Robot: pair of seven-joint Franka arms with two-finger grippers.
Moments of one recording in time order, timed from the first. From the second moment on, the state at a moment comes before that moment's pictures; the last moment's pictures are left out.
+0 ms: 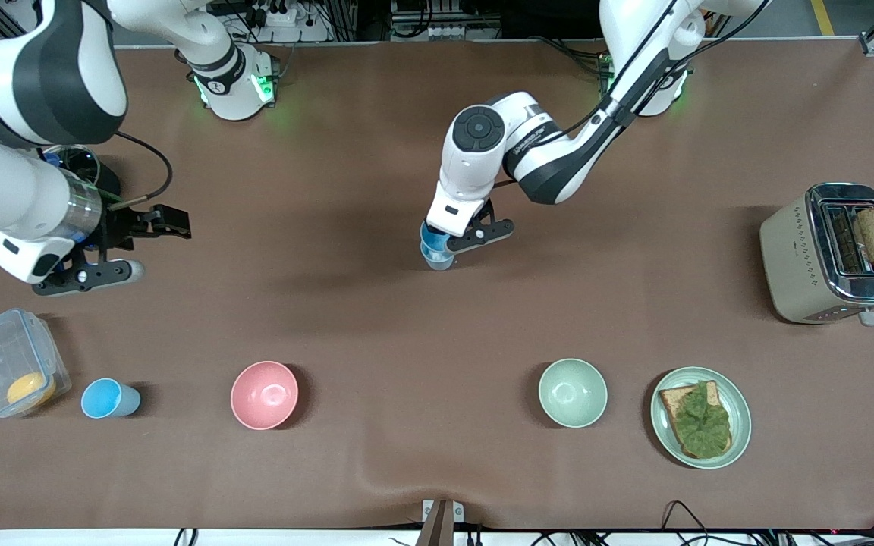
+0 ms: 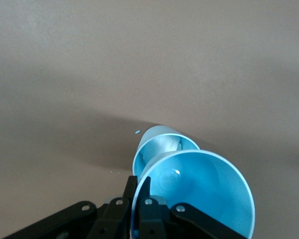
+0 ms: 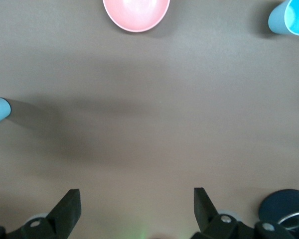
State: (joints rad) left arm -0.39 0.52 -0.50 -1.77 0.21 2.28 -1.30; right arm 0.59 0.25 -0.53 -1.48 0.18 1.47 -0.11
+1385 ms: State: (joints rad) left arm -0.39 0.54 -0.47 -1.67 0.26 2.19 -1.31; right arm 0.04 0.07 -0.09 -1.55 0.01 1.44 -0.22
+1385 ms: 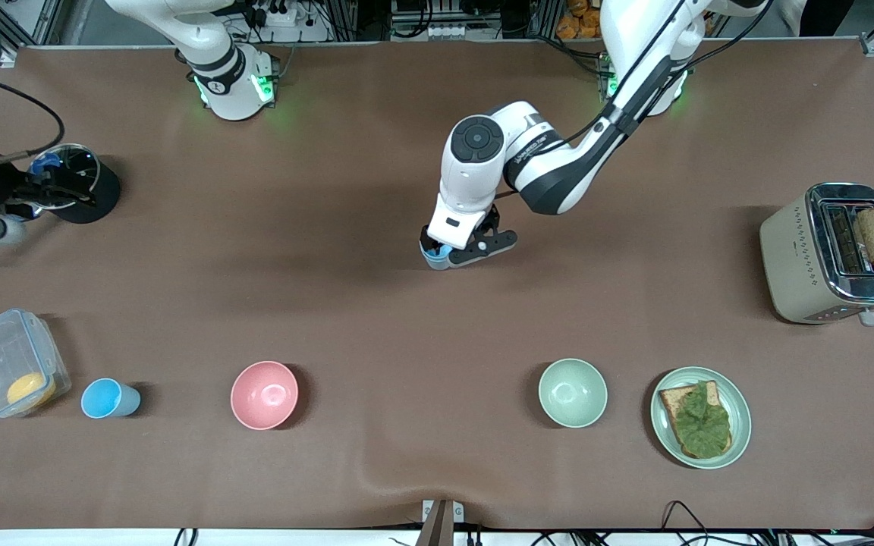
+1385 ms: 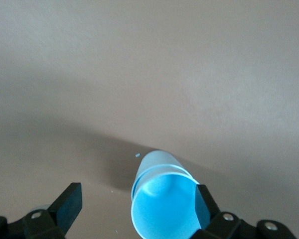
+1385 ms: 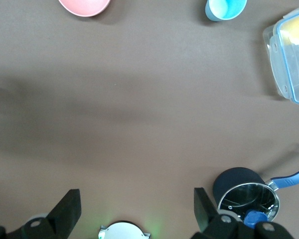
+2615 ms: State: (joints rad) left arm 0.00 0.28 -0.46 -1.46 0.24 1.69 -0.70; right arm -0.05 -0.07 -0.05 -1.70 0.01 1.60 -0.24
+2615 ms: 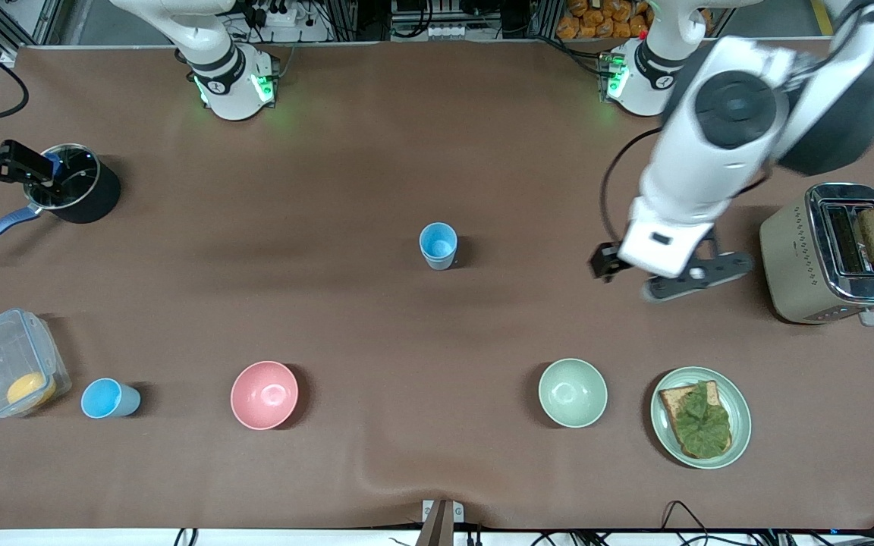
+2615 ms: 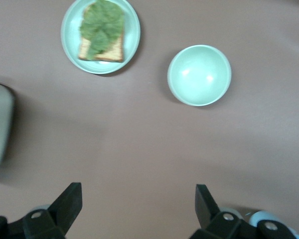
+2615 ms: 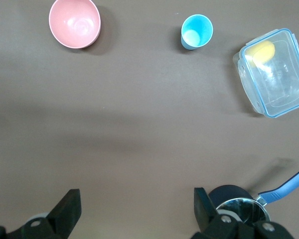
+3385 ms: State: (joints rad) left arm -0.09 0.08 -0.08 -1.46 0.08 1.46 -0.24; right arm -0.04 -0.07 -0.04 -1.69 0.01 1.61 -0.24
